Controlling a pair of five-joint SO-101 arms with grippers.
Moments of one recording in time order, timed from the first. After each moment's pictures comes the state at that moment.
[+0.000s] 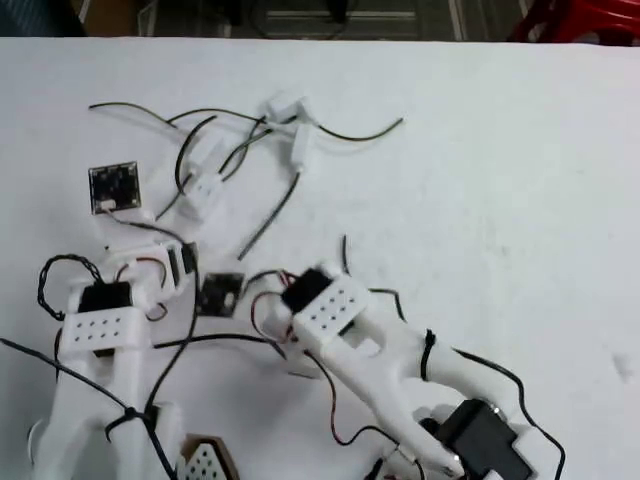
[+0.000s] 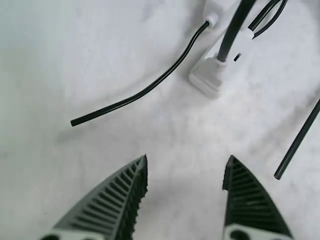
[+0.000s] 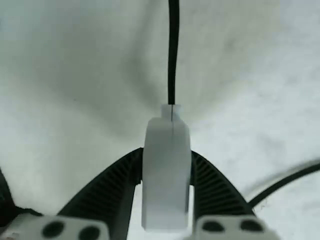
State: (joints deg) left arm -13.8 -41.0 66.3 39.5 2.9; right arm -47.5 -13.8 42.2 70.4 35.7
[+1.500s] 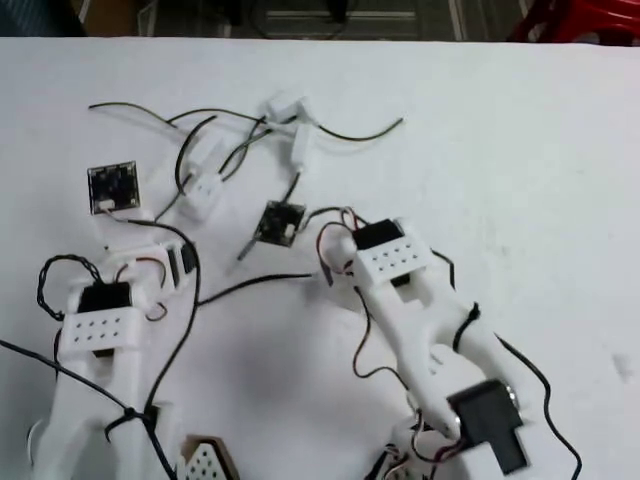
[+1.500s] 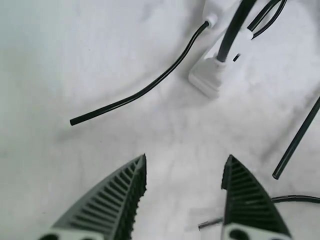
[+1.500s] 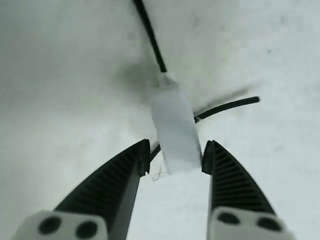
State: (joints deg) left arm -13.8 -41.0 66.4 39.5 2.9; right arm -24.8 -9.0 37.0 61.2 50.1
